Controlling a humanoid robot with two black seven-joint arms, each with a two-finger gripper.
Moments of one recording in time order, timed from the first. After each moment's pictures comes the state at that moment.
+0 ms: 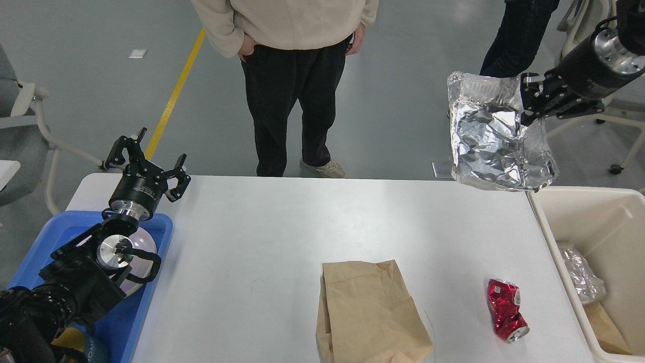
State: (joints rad) left arm -0.77 0.19 -0.50 -0.21 -0.34 -0.60 -0.43; right arm 1.99 -0.38 -1.38 0.73 -0.09 0.96 0.13
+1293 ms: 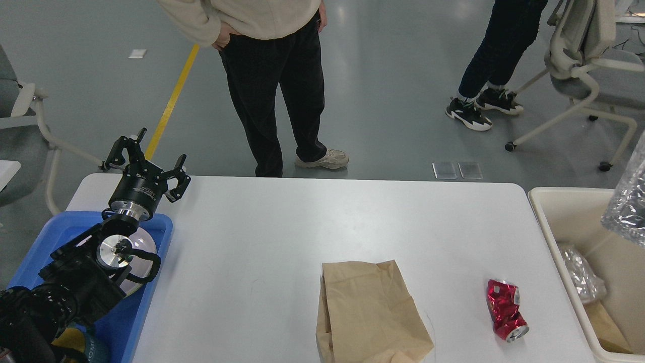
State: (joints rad) left arm -0.77 0.19 -0.50 -0.21 -0.34 -0.60 -0.43; right arm 1.35 -0.80 -1.34 0.61 -0.07 0.06 0.13
